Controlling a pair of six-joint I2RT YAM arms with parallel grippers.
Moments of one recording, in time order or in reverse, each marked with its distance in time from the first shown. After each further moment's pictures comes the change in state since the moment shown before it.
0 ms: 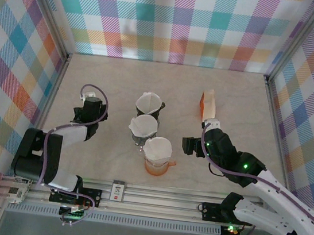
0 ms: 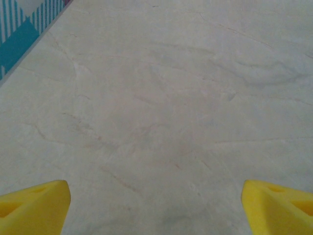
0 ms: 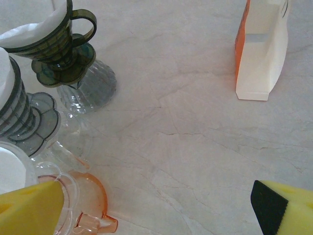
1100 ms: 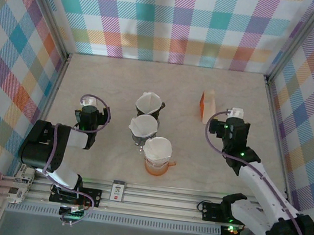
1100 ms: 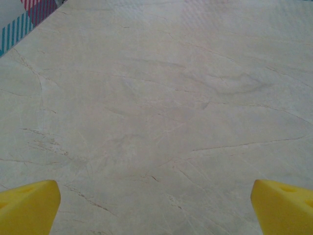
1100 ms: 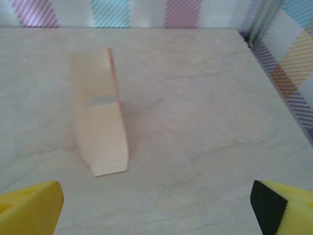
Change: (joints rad) left arm 0.016 0.106 -0.175 0.467 0.117 0.062; right arm -0.599 0.139 -0.277 0.632 0.000 -0.361
